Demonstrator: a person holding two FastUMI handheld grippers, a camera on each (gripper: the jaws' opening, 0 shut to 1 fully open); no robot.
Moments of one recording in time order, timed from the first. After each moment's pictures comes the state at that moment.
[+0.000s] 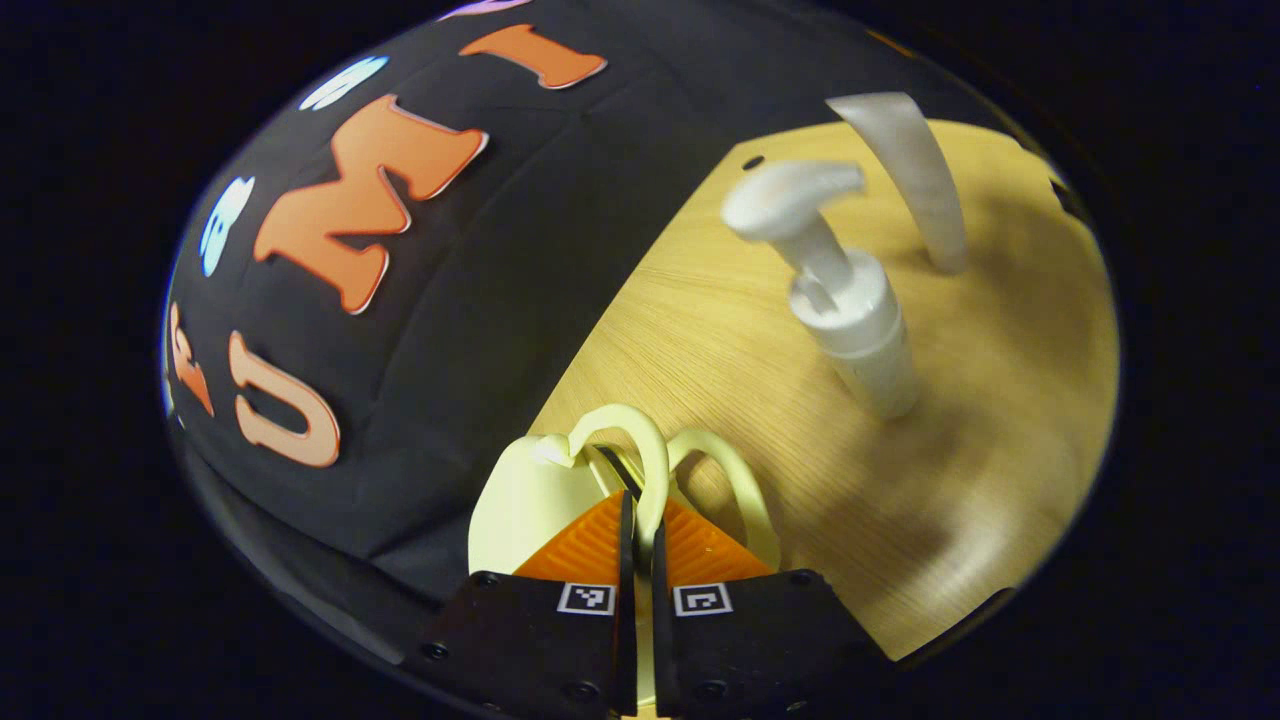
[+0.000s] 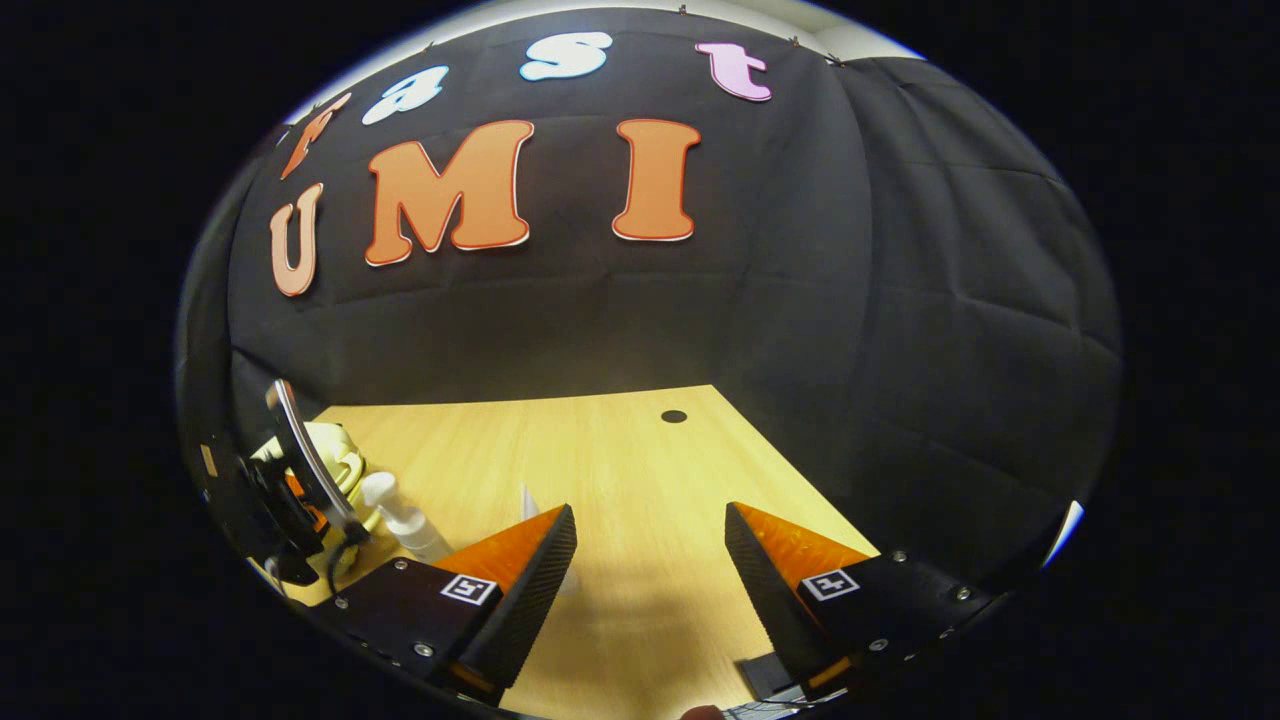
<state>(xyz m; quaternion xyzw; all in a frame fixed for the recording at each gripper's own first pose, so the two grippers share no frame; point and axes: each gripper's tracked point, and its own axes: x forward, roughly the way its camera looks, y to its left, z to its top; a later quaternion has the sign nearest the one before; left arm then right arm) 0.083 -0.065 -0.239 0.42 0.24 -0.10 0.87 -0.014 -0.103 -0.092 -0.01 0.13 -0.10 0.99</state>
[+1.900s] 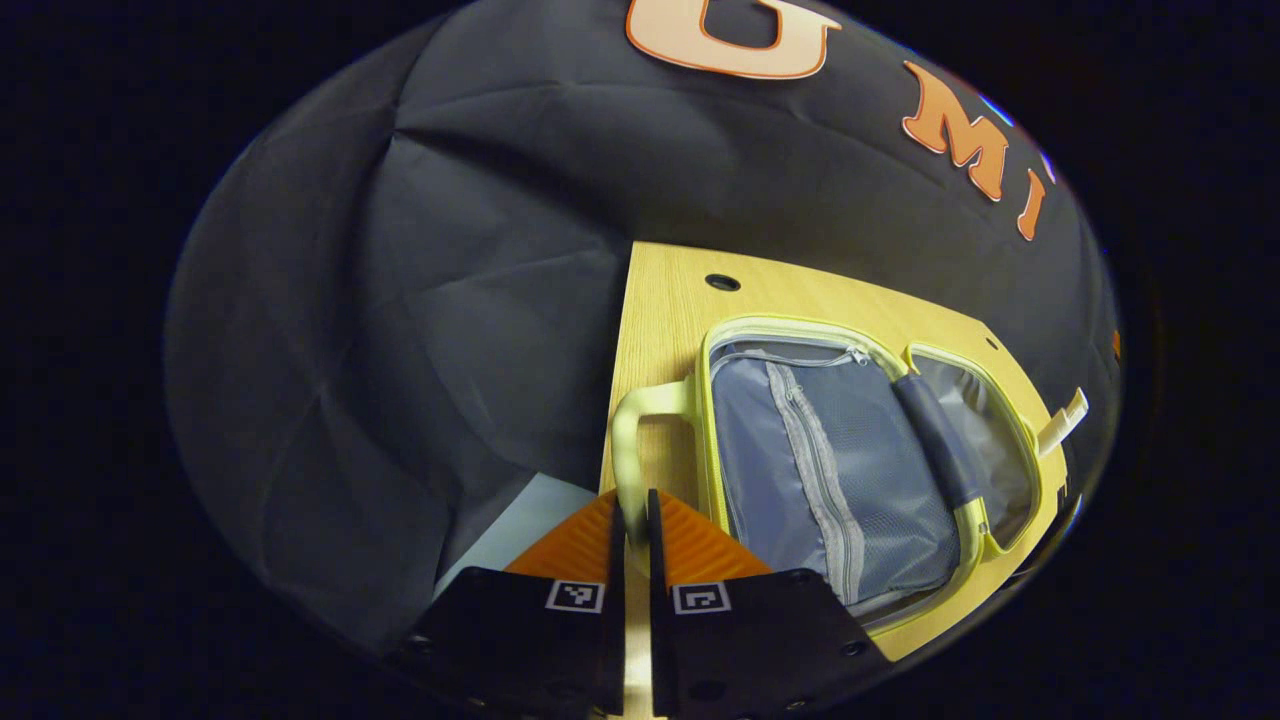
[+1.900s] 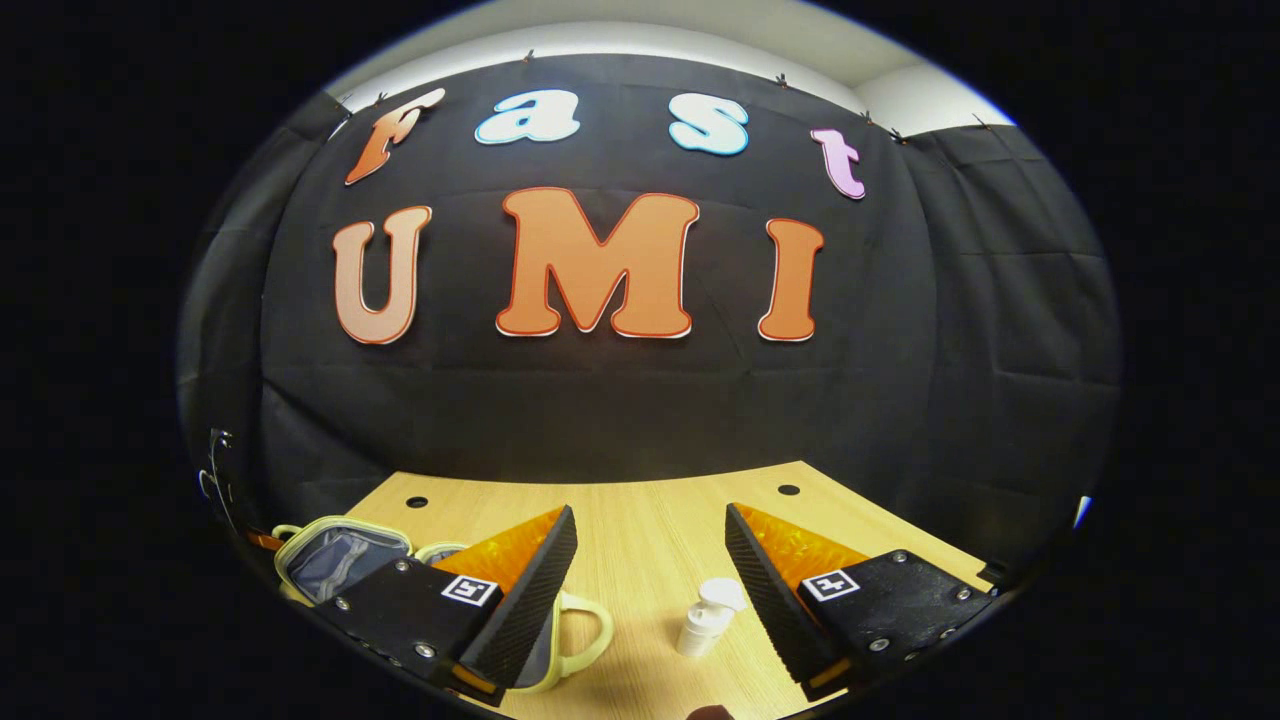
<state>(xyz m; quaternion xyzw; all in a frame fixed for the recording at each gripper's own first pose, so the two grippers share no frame) 0.094 0.137 -0.361 -0.05 0.36 -0.01 0.93 0.014 0.159 -0.025 -0.04 0.03 -0.10 0.99</state>
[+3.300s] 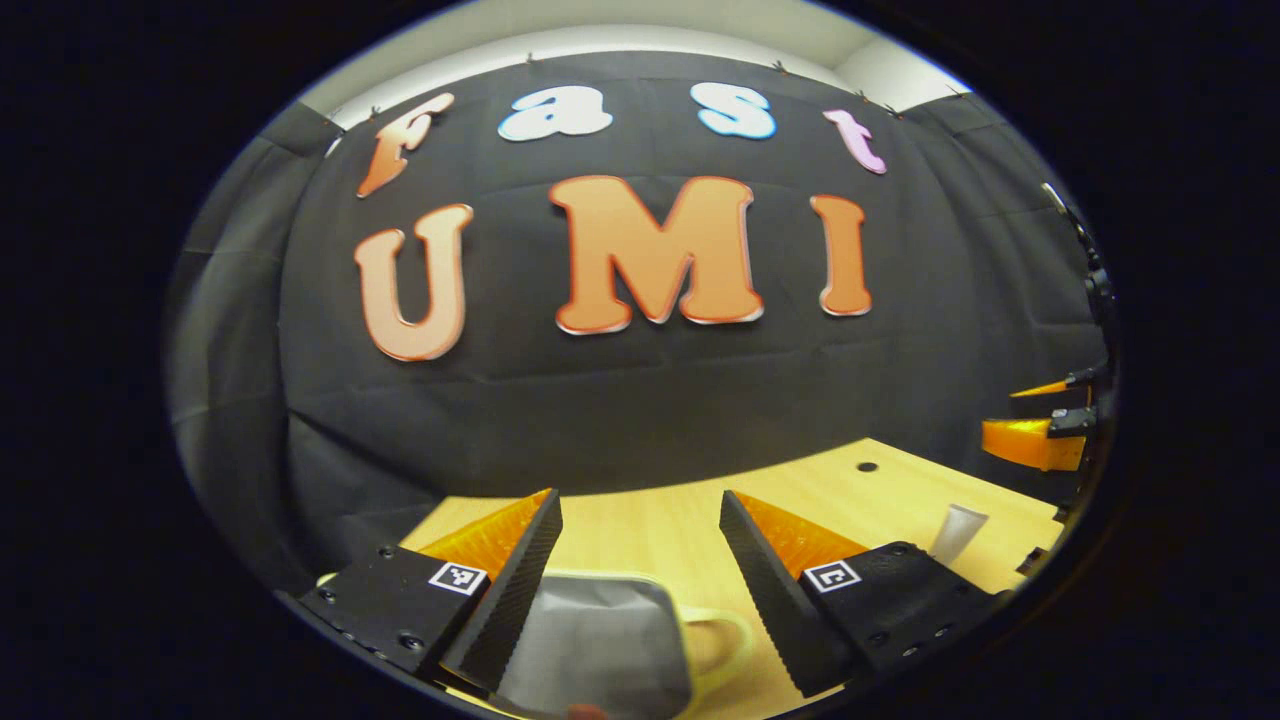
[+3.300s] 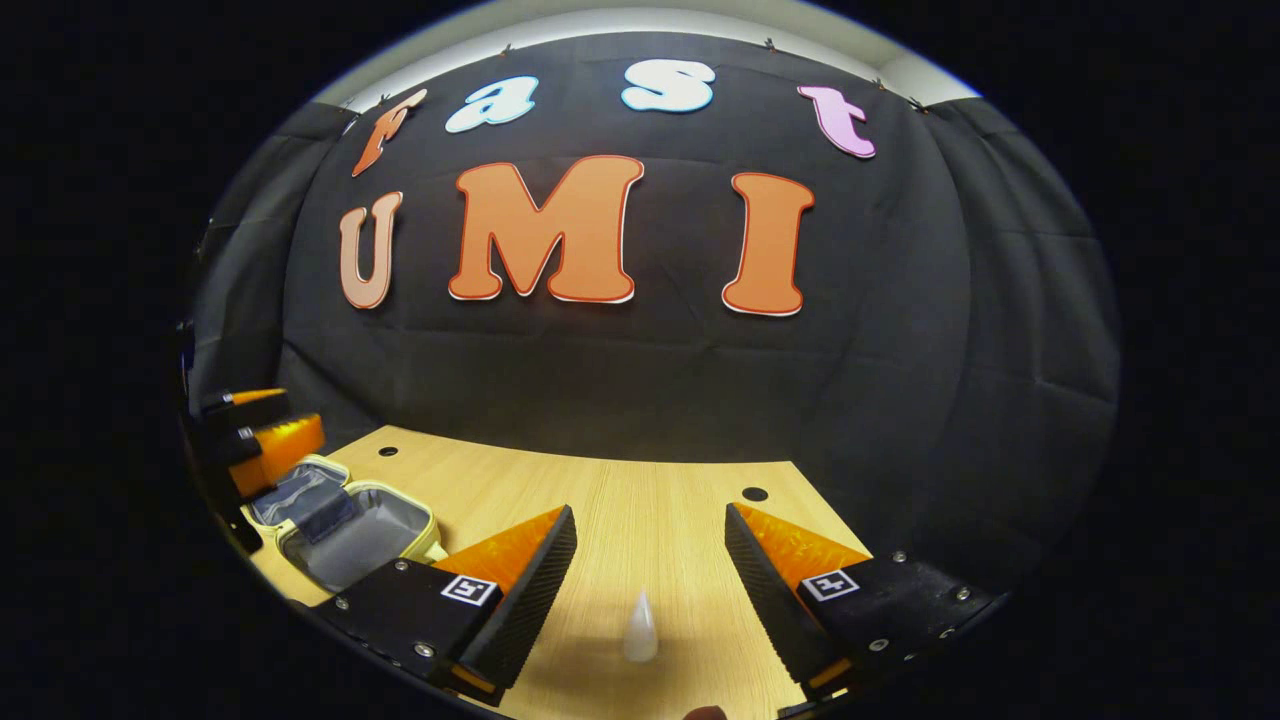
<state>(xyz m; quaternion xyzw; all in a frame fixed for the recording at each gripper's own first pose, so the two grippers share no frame) 0.081 -0.343 -0.137 0.05 0.03 -0.07 1.00 0.044 -0.043 -0.051 -0.06 0.07 0.00 1.00</state>
